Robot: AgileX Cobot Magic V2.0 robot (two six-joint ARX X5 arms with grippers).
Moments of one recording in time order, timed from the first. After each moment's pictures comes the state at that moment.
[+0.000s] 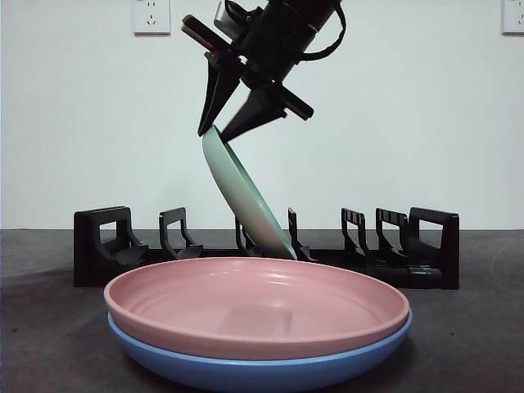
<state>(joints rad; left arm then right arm) -0.41 0.69 0.95 -0.95 -0.09 -0.26 0.64 1.93 1.75 -0.67 -0.35 0.29</state>
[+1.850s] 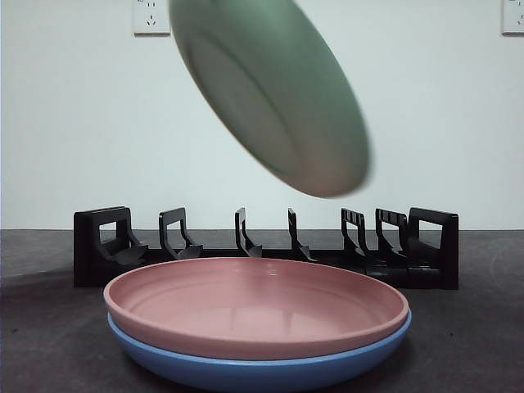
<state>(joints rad) -0.41 0.69 0.95 -0.95 -0.09 -0.28 1.07 1.21 1.14 -0.67 -0.09 0.12</state>
